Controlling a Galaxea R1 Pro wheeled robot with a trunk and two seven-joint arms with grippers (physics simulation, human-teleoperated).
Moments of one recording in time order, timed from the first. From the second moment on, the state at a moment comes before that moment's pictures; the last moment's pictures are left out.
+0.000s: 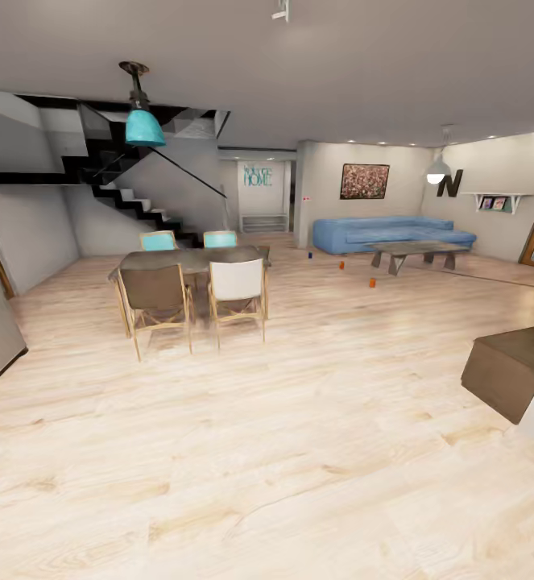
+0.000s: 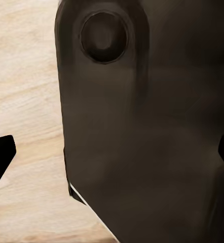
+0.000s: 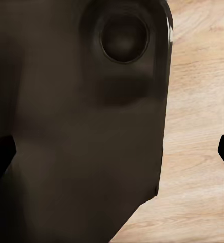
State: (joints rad) left arm 0.00 0.00 0.00 0.00 0.00 0.00 0.00; right arm 0.00 0.00 0.00 0.00 0.00 0.00 0.00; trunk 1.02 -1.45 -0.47
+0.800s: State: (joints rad) left arm 0.00 0.00 0.01 0.00 0.00 0.00 -0.01; right arm 0.00 0.01 0.01 0.00 0.01 0.00 0.02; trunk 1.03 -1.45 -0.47
